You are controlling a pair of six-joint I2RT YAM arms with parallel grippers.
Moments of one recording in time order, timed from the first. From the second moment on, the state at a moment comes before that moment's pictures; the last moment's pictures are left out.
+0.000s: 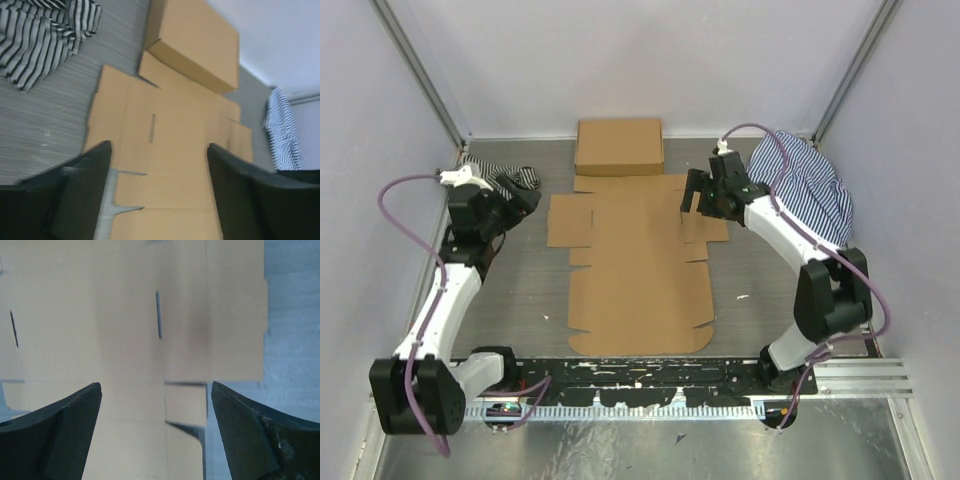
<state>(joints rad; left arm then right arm) -0.02 1.02 0.76 -0.06 0.10 -0.67 0.34 1.55 1.18 -0.45 0.03 0.45</state>
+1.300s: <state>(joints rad) -0.09 2.07 1.62 -0.24 0.20 -0.55 0.21 2.45 2.08 -0.44 -0.15 0.37</state>
